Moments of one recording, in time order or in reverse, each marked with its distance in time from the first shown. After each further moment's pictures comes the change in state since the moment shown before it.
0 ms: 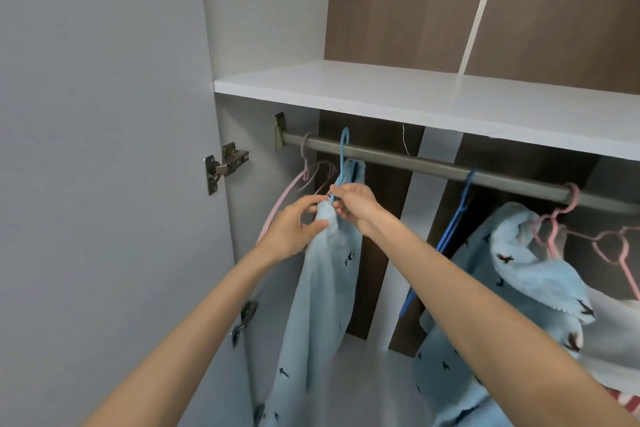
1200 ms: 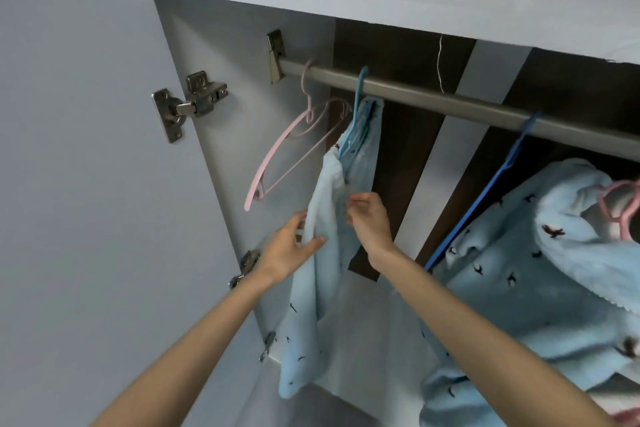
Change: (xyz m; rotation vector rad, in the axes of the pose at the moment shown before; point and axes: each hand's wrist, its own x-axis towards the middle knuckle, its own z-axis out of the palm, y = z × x) left_hand -0.028 -0.103 0.079 -0.007 0.035 -0.388; right_hand 0.025 0.131 -0.022 -0.093 0.072 -0.058
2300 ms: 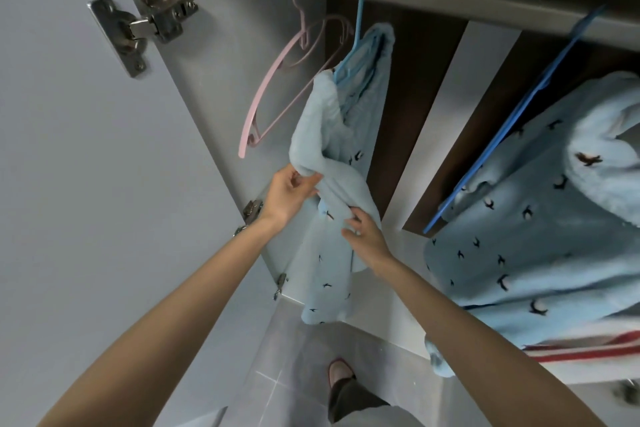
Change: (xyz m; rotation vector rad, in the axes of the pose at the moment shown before) left_hand 0.009 -0.014 0.007 -0.439 0.026 -0.060; right_hand -0.031 0.151 0.011 -0.192 -0.222 0.246
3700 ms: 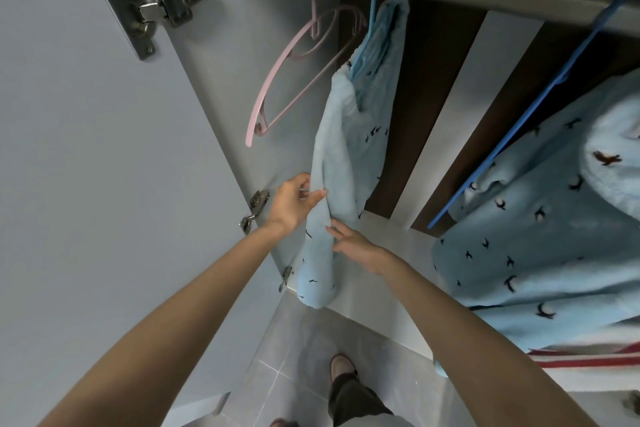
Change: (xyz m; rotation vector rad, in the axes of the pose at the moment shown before) left_hand -0.011 -0.025 0.000 0.352 0.013 -0.071; right_hand 0.007 0.004 0.015 -0.065 -0.455 0.154
